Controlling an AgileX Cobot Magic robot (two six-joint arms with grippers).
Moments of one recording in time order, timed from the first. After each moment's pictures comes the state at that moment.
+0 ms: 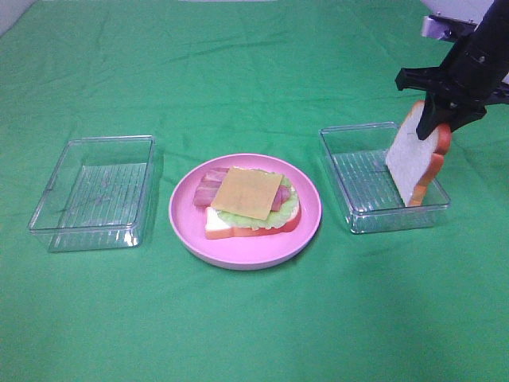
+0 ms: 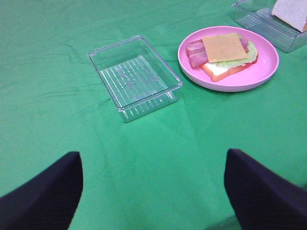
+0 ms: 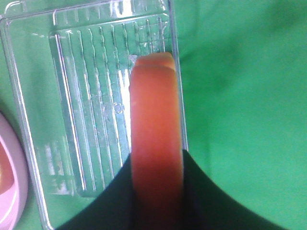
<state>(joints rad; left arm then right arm) -0.43 0.00 -0.50 0.05 1.05 -0.02 0.02 2.02 -1.56 0.22 0.98 -0.05</state>
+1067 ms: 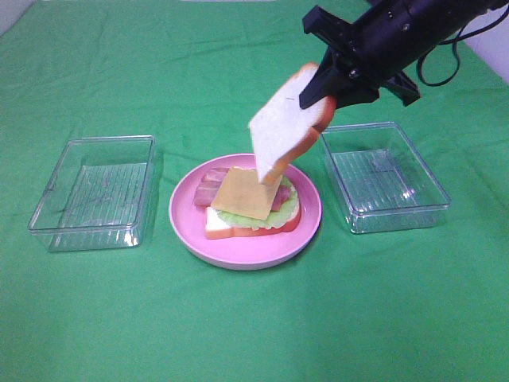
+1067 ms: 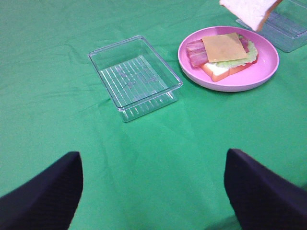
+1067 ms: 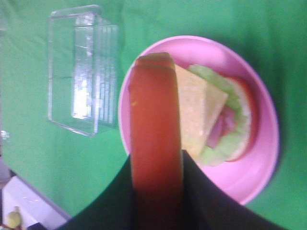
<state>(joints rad) -0.43 0.00 -0.50 0.05 1.05 -0.02 0.23 1.84 -1.38 0.80 0.88 -0.22</state>
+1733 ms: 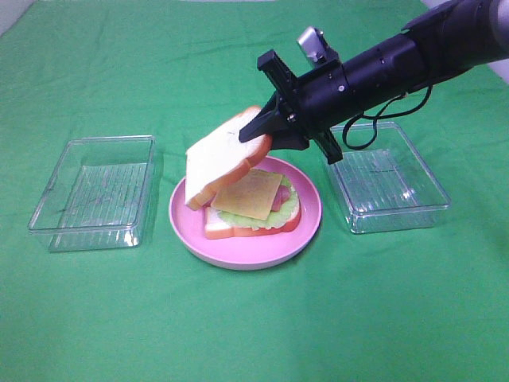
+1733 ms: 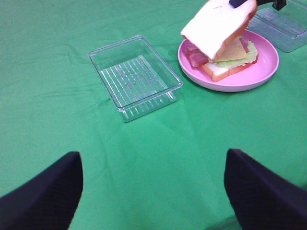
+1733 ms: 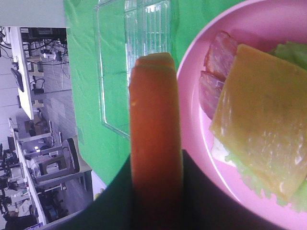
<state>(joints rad) -0.43 0.00 -0.50 0.05 1.05 -0.02 0.28 2.08 -1.33 1.24 0.86 -0.45</state>
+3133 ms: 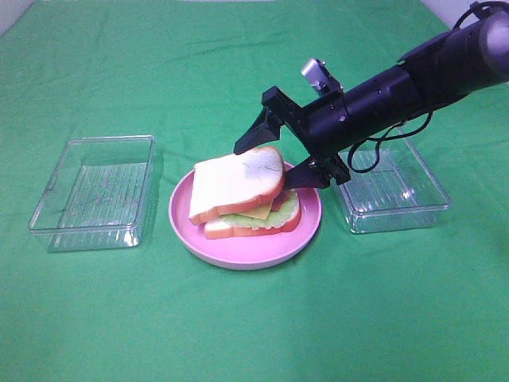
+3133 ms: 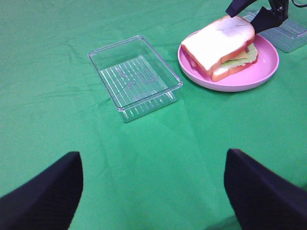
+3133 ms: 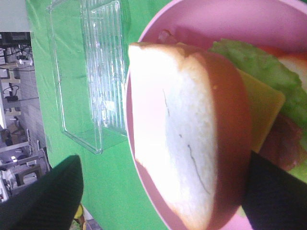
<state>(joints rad) -0.43 0.00 -0.50 0.05 1.05 -0.02 0.28 2.09 -1.27 1.22 0.78 -0.52</state>
